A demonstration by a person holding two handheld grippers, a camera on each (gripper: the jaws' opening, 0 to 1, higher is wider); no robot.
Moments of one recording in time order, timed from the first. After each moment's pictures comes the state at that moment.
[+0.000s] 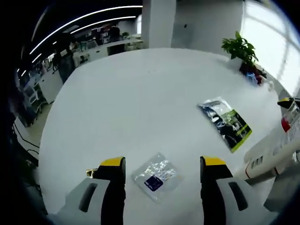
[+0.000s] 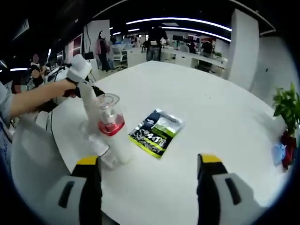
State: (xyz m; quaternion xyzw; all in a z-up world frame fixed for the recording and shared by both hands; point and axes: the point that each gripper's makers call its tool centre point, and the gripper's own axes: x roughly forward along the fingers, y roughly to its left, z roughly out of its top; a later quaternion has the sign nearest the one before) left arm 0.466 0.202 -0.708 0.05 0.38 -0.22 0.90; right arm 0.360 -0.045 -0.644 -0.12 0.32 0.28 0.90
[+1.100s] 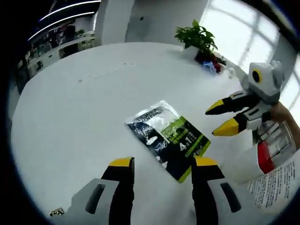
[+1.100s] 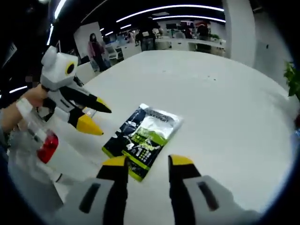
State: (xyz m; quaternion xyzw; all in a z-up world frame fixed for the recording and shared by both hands) left arm 0.462 0.069 -0.718 0.04 0.41 -0.41 0.81; right arm 0.438 -0.044 -0.710 -0.04 0.37 0.29 0.88
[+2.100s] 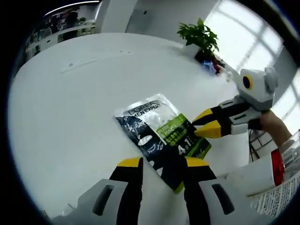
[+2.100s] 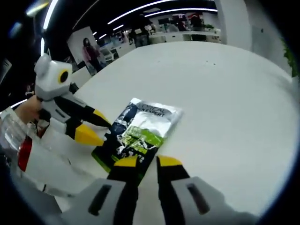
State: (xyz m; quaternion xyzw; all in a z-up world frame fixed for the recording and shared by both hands) left arm 0.464 0.051 -0.741 -0.01 0.44 -0.42 0.79; right arm 0.456 -0.039 -0.742 0.01 0.40 0.28 0.87
